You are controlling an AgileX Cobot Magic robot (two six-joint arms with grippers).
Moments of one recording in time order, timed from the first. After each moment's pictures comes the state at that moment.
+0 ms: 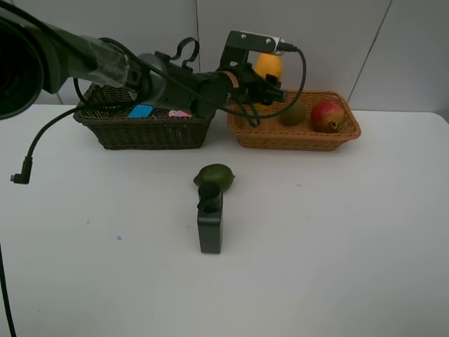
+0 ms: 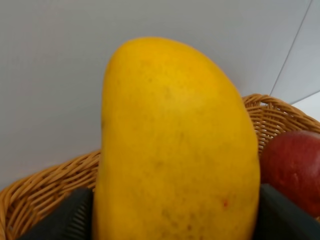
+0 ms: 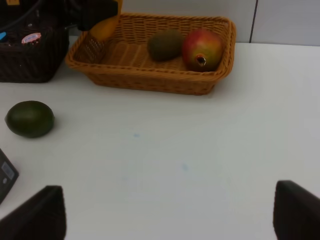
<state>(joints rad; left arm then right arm) -0.65 2.34 -1.62 0.02 -0.41 -0.08 0.14 0.00 -0.52 0.01 1.06 0.04</state>
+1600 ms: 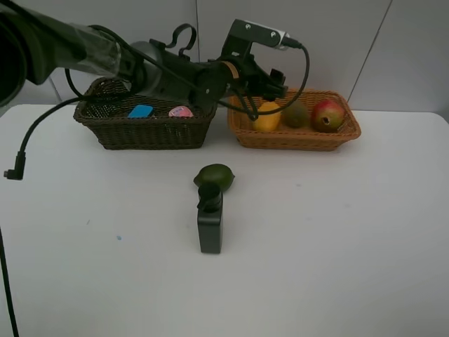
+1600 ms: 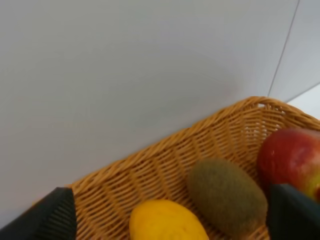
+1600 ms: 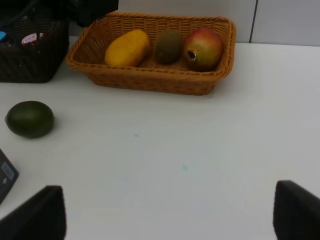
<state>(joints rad) -0.65 2.29 -1.62 0.03 -0.33 0.01 0.14 0.00 -0.52 0.00 1.06 0.04</state>
